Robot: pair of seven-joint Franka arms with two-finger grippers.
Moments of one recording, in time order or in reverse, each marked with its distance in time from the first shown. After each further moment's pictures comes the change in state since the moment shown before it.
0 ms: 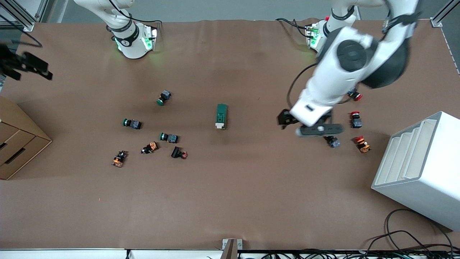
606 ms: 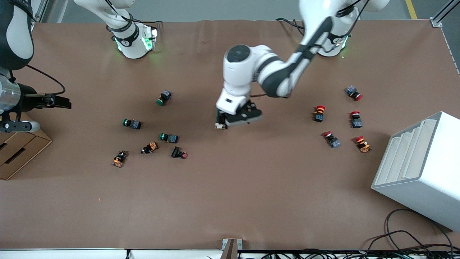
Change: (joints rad) left arm -0.356 0.266 -0.003 -0.004 0.445 0.263 -0.770; right arm 0.009 0.206 0.003 0.058 -0.060 -0.012 0.028
